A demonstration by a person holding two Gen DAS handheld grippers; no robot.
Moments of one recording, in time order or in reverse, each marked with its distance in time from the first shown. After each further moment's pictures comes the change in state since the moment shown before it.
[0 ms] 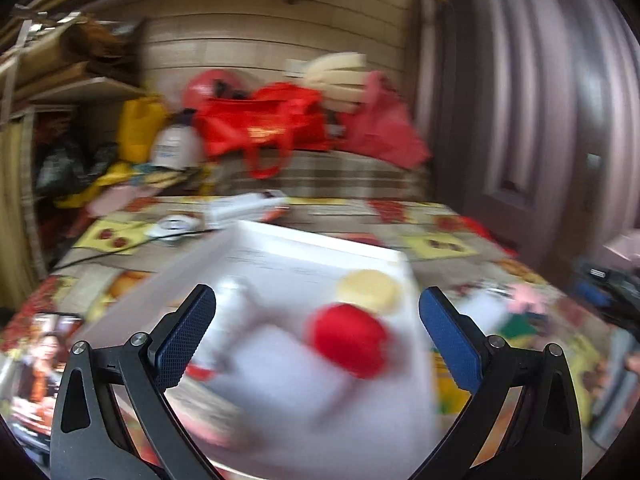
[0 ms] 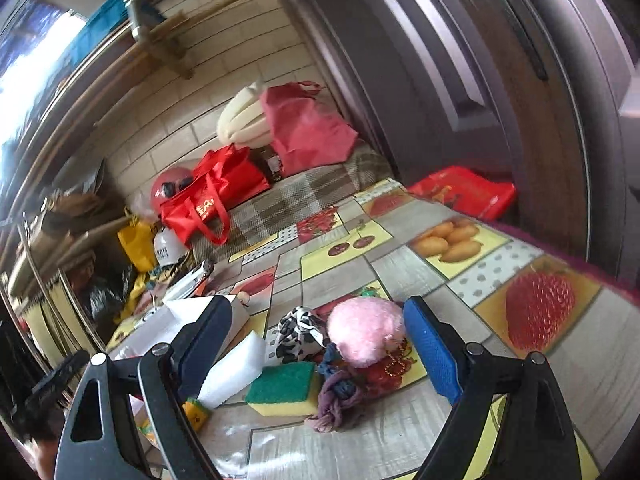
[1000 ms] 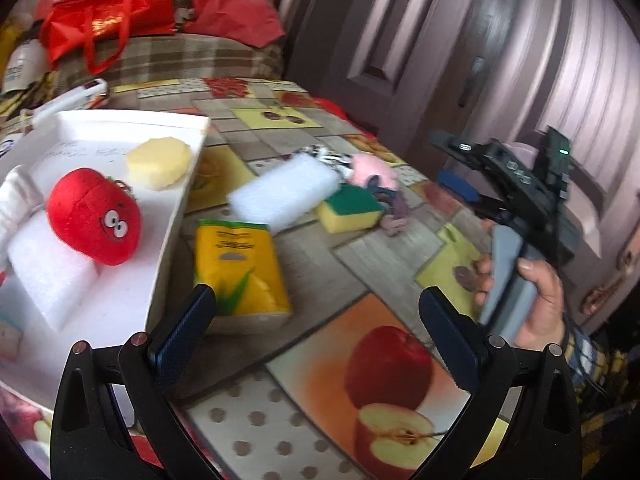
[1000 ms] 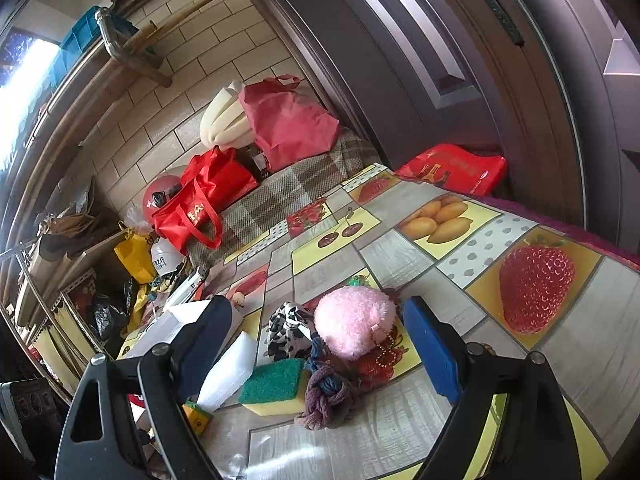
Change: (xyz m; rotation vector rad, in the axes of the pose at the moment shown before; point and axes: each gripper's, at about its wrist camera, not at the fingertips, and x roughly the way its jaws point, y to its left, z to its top) left arm 0.036 -0.067 -0.033 0.045 0.432 -0.448; right arm 0.001 -0.014 -0.002 0.098 0.032 -0.009
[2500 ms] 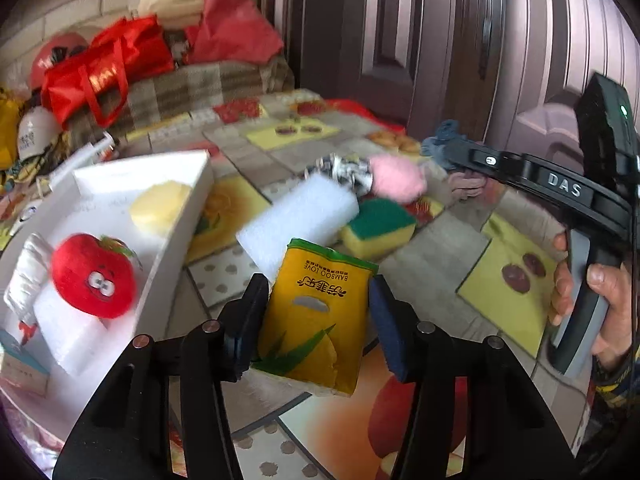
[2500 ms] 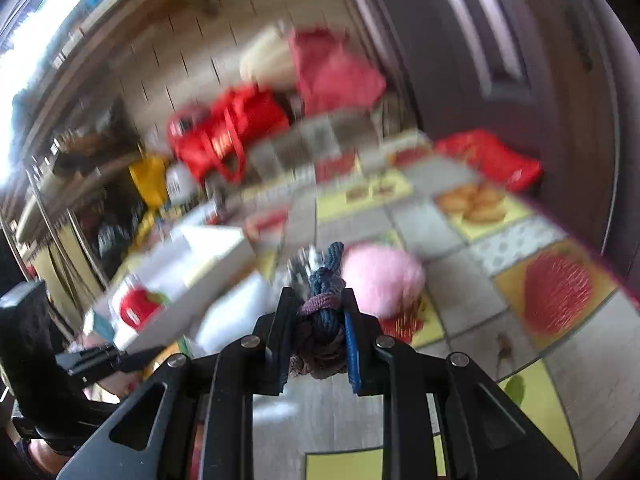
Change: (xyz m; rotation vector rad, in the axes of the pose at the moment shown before) left arm 0.023 -0.037 0.011 0.173 -0.051 0.191; right arm 0.009 0.024 -0.008 -0.209 0.176 0.047
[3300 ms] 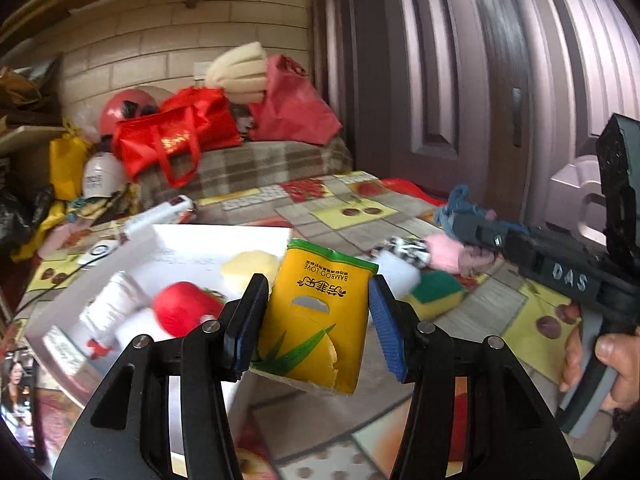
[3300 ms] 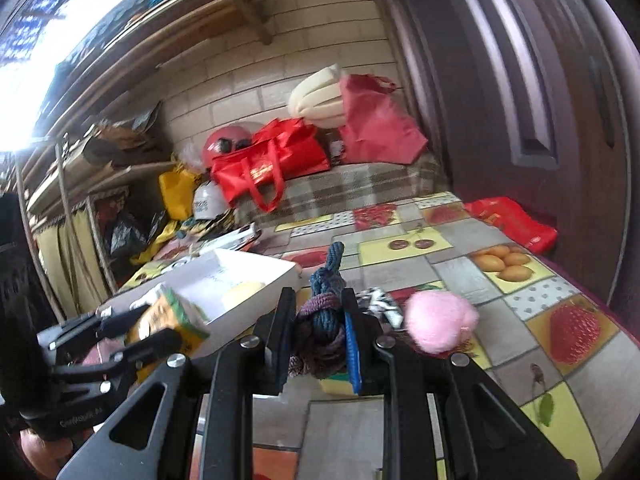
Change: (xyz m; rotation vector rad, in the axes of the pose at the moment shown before) left arm -0.048 0.028 -0.005 -0.032 -0.277 0.214; right arm -0.009 0.061 -0.008 -0.162 -0.164 0.022
